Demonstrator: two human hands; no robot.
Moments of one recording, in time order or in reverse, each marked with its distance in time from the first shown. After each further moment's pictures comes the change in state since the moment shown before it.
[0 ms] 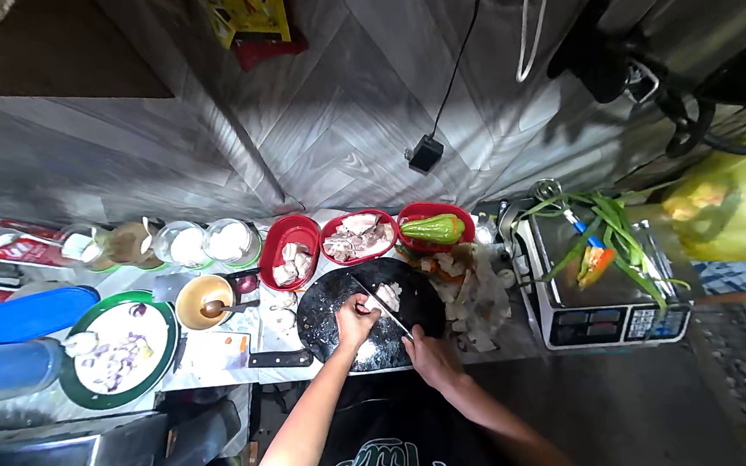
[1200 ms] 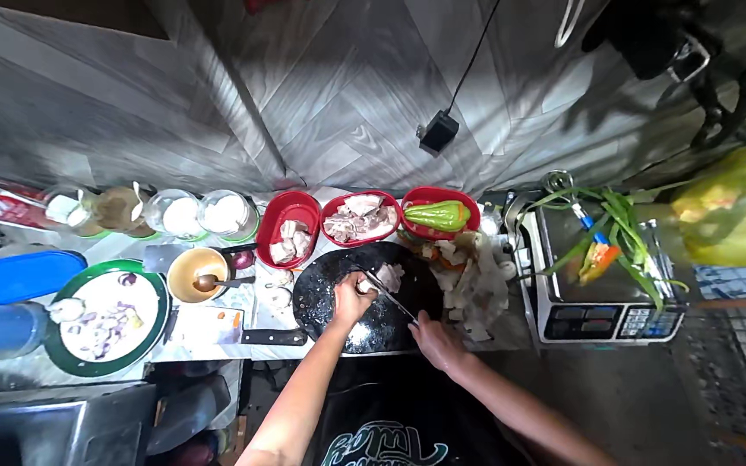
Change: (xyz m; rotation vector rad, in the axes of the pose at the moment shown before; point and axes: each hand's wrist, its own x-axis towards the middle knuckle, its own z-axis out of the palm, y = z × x) left_hand 0.012 -0.007 0.000 0.122 0.007 0.181; right_hand 0.002 0.009 -0.013 -0.097 -0.065 0.032
